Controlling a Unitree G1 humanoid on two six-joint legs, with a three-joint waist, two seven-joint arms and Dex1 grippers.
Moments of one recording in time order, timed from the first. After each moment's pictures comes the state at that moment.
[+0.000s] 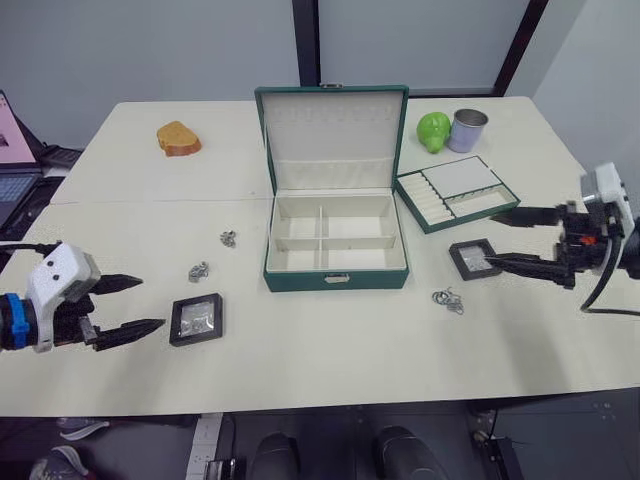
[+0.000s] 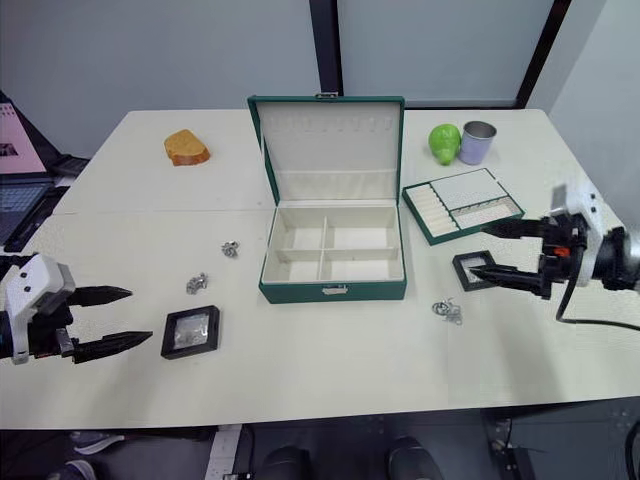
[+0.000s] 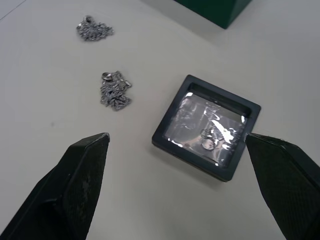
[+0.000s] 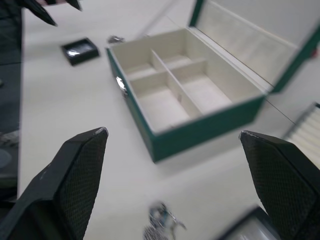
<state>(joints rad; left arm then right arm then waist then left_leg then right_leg) 0.10 1.16 0.45 -0.02 -0.41 0.36 -1.32 -0.50 -0.97 -0.19 -0.16 0.64 0.64 1.35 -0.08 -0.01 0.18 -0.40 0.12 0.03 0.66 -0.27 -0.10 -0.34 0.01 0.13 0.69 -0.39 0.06</state>
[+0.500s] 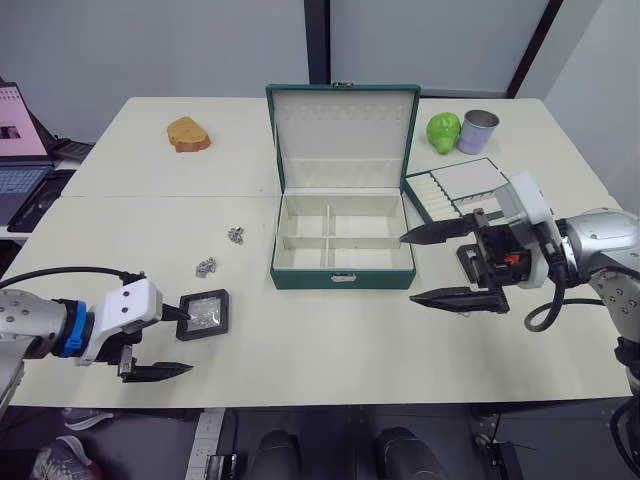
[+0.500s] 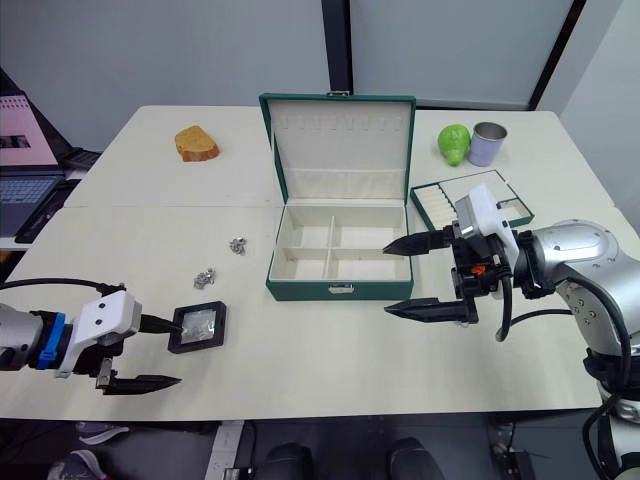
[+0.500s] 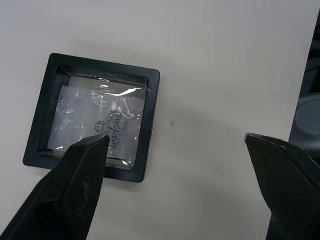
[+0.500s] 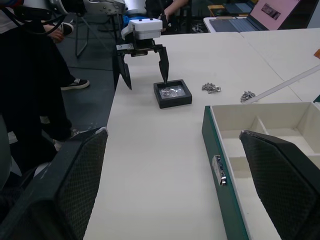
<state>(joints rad) 0.06 1.17 0.23 -0.07 -0.31 0.23 -1.38 -0.58 -0.84 -0.02 -0.39 0.73 0.70 1.25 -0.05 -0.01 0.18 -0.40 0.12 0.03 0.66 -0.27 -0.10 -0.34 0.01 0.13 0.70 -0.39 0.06</state>
